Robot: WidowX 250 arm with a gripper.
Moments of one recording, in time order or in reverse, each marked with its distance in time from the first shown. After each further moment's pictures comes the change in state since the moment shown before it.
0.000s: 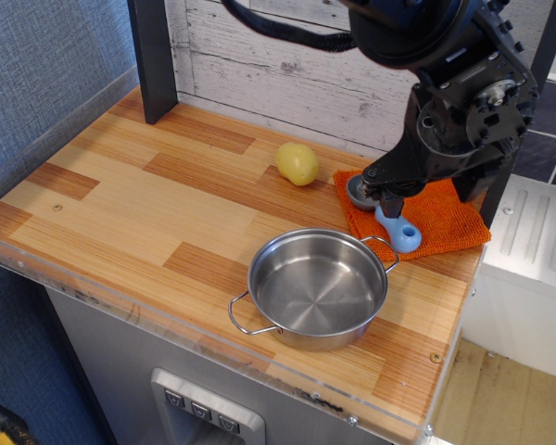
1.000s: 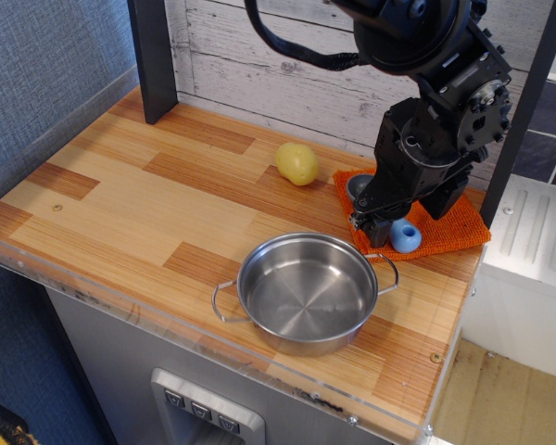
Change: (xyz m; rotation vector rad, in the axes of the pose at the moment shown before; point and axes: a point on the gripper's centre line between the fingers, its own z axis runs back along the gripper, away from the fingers) arm -0.009 0.020 -0.024 0.150 0.097 0.256
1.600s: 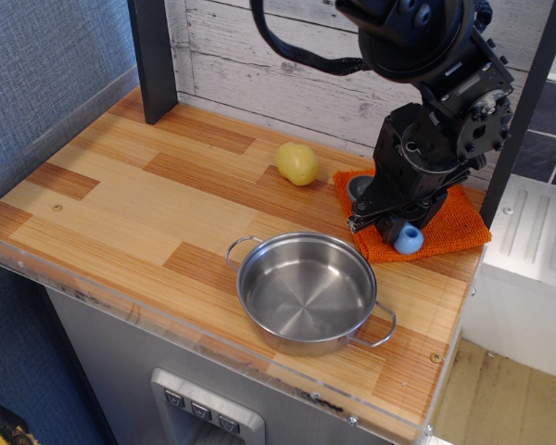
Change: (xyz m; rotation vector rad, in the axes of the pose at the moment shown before) arm 0.000 0.002 -0.003 0.019 -0.018 -0.015
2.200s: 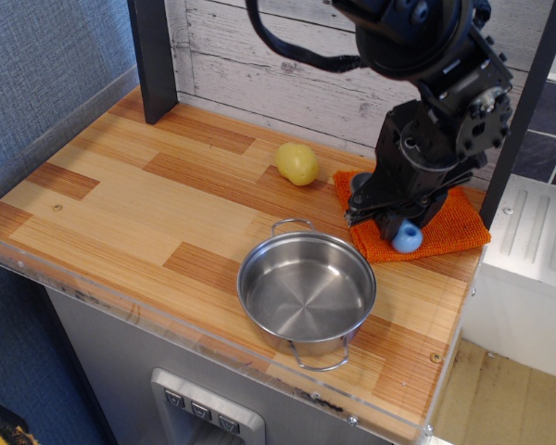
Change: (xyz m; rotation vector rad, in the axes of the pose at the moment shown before) arm 0.002 -0.002 0.008 -0.029 -0.005 -0.096
